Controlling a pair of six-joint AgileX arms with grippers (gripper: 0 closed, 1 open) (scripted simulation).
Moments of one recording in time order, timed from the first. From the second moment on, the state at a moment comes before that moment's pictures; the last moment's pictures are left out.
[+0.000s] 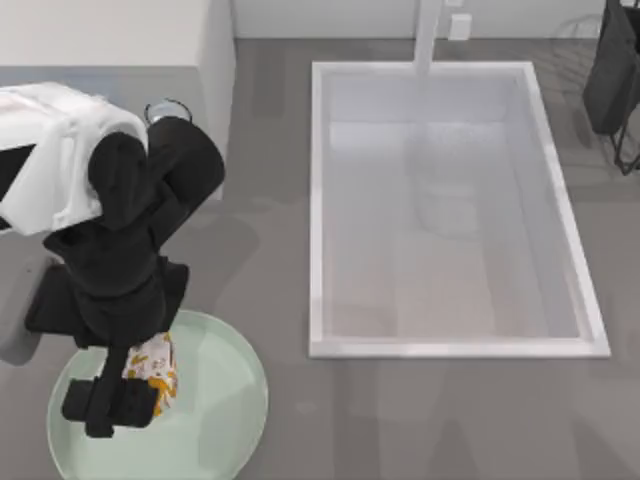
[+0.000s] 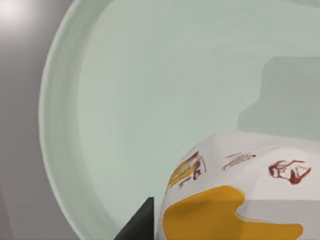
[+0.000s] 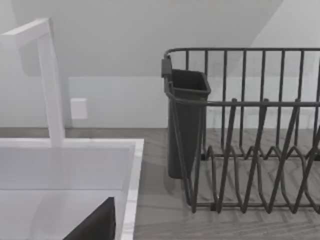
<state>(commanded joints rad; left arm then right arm) -0.54 1.62 1.07 -1.10 -0.02 -2.00 0.00 0.00 0.00 0.00 0.00 0.00</state>
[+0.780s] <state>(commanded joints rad) -0.53 1.65 0.99 -0.94 -0.02 -2.02 0.00 0.00 0.00 0.00 0.00 0.00</state>
